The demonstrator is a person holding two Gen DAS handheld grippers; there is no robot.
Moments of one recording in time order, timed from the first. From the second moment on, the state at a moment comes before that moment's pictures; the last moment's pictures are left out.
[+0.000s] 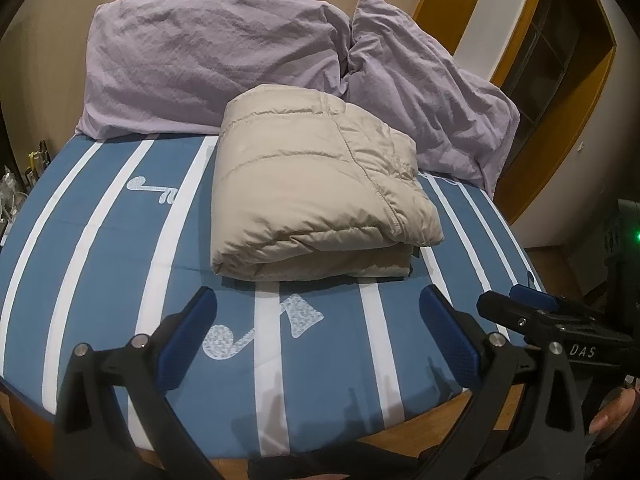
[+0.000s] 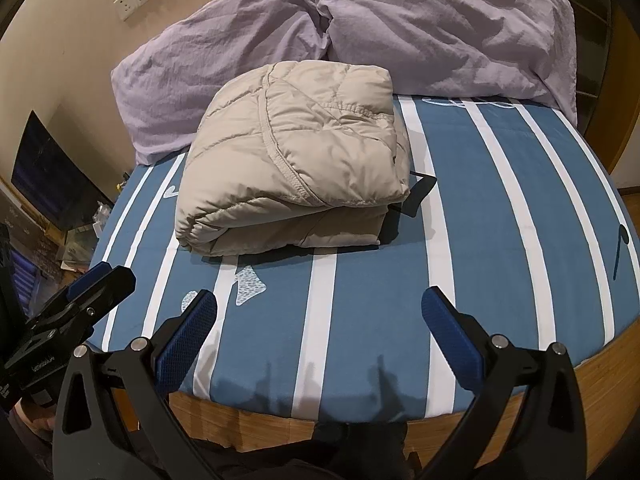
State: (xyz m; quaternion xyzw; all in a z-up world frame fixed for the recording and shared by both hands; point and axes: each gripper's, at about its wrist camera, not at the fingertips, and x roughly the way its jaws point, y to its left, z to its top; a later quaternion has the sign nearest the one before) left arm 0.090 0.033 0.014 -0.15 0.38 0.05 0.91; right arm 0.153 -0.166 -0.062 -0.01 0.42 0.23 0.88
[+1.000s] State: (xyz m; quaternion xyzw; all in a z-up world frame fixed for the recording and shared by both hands) left arm 0.092 0.030 0.012 -0.16 0.39 0.05 0.91; right arm 0.151 -0.162 -0.066 0.00 0.42 0.22 0.88
